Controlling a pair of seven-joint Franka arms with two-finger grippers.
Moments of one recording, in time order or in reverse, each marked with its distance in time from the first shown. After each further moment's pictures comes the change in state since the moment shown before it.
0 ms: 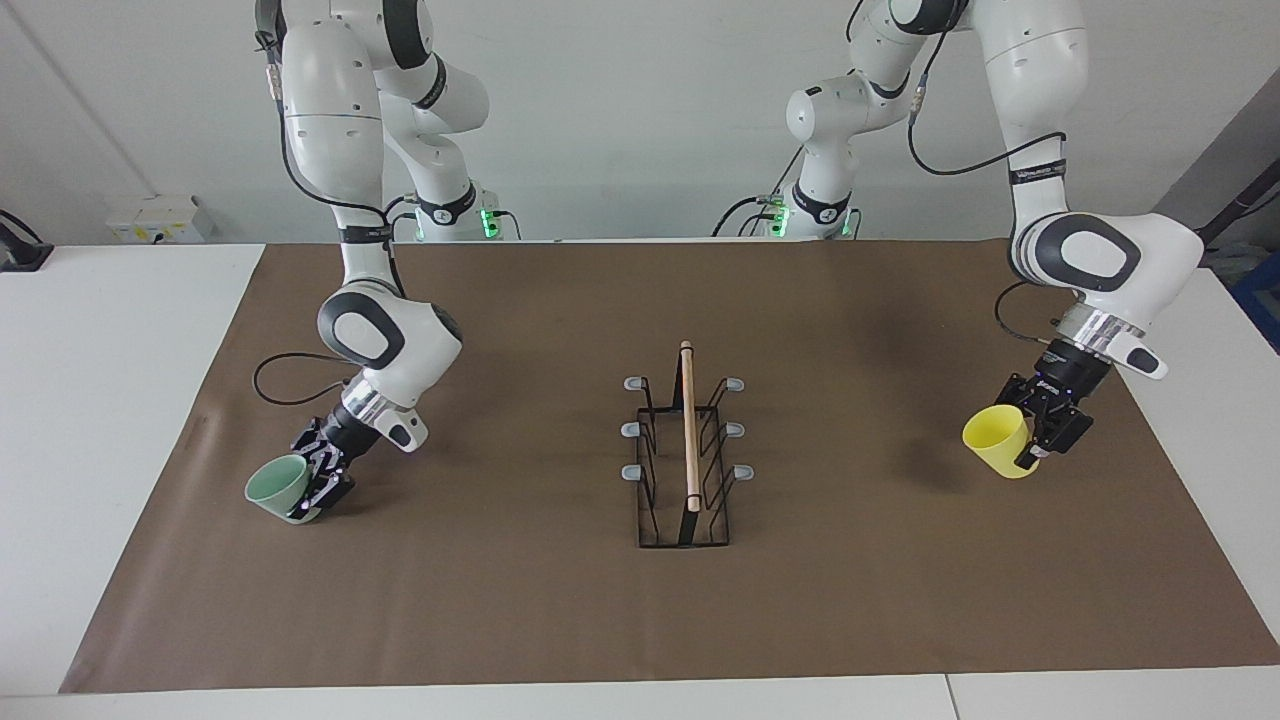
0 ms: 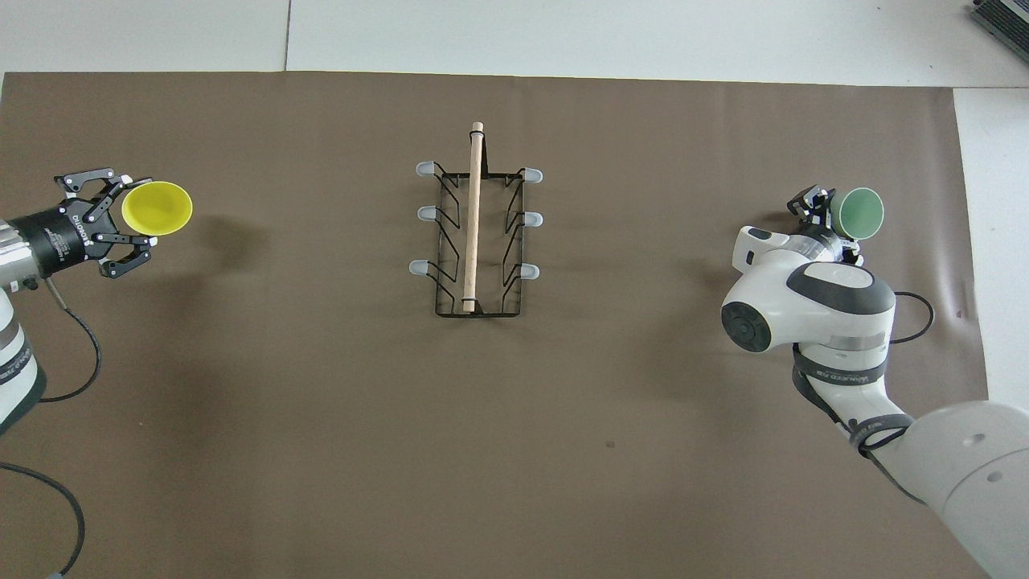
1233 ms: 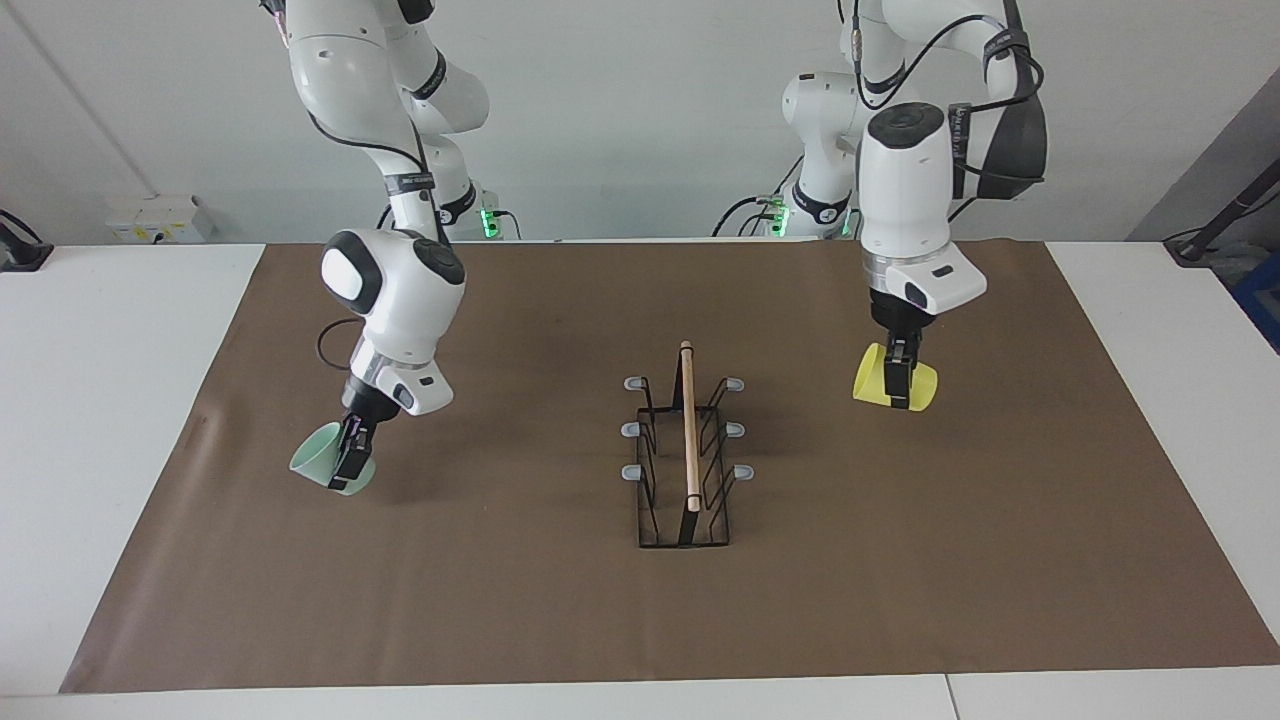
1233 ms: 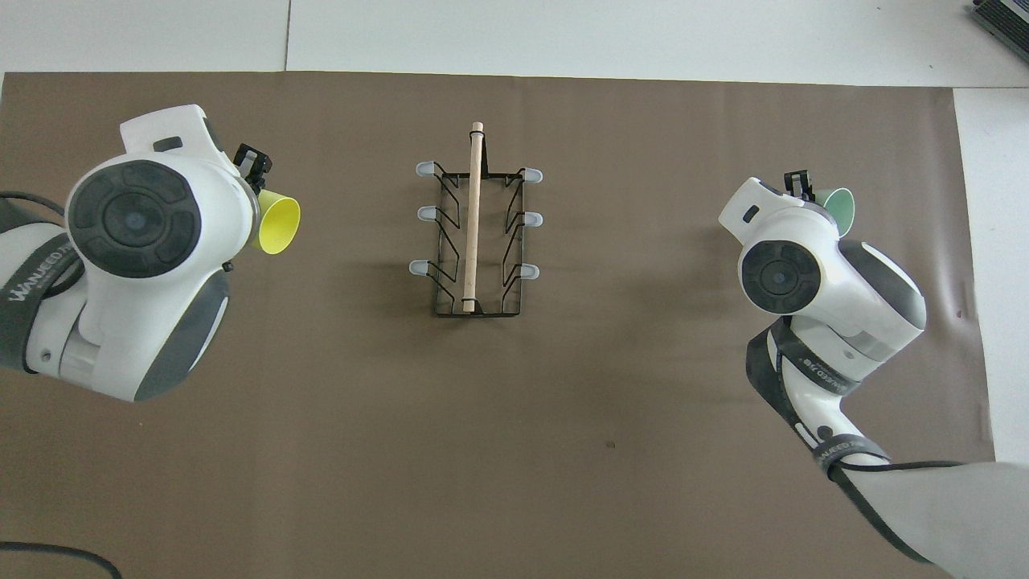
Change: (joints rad) left arm -0.527 -0.167 -0.010 0.096 1.337 -0.312 -1.228; right arm 0.041 -0.202 0.109 0.033 0.826 -0.025 -0.284
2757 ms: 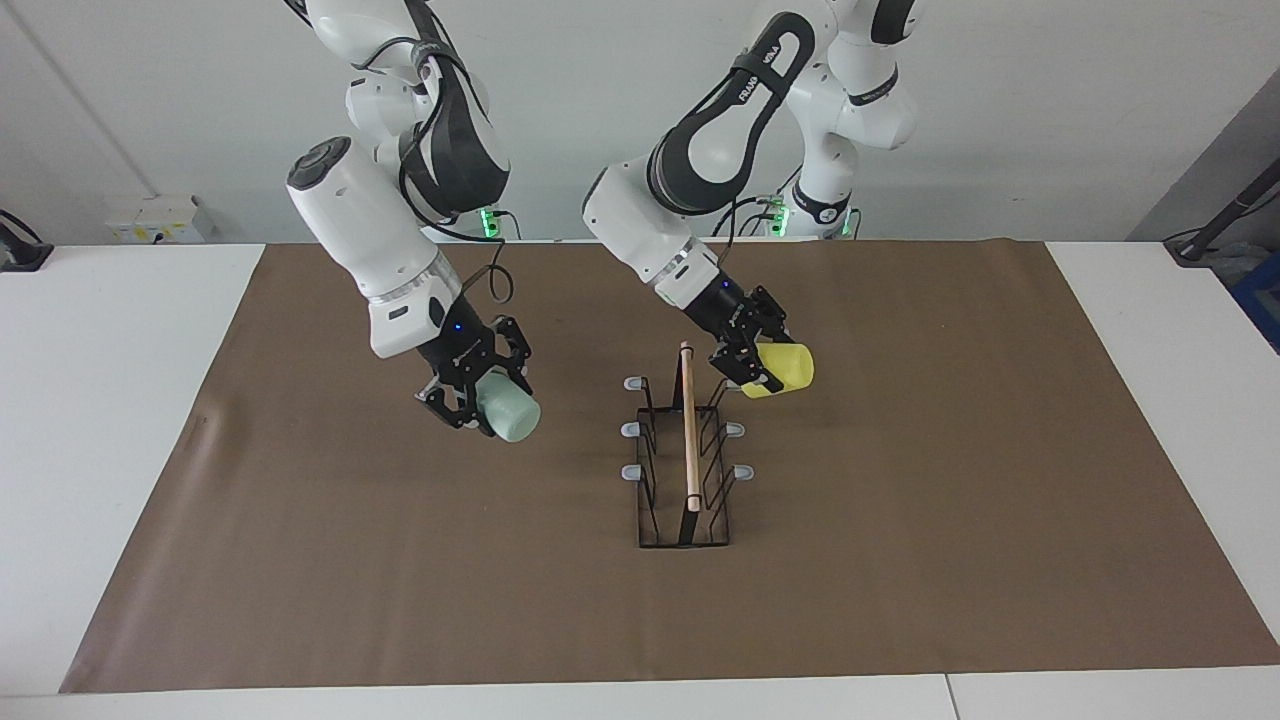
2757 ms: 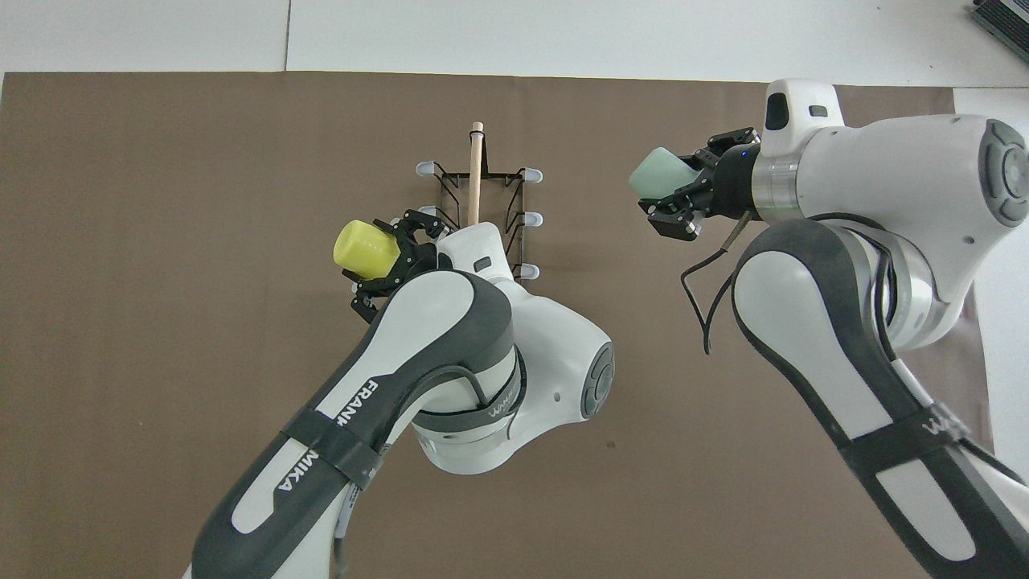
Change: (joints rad) left arm -0.451 0.243 0.001 0.131 0.569 -0.451 -0.508; right arm 0.000 -0.055 0.077 0.205 1.363 -0.004 -0.005
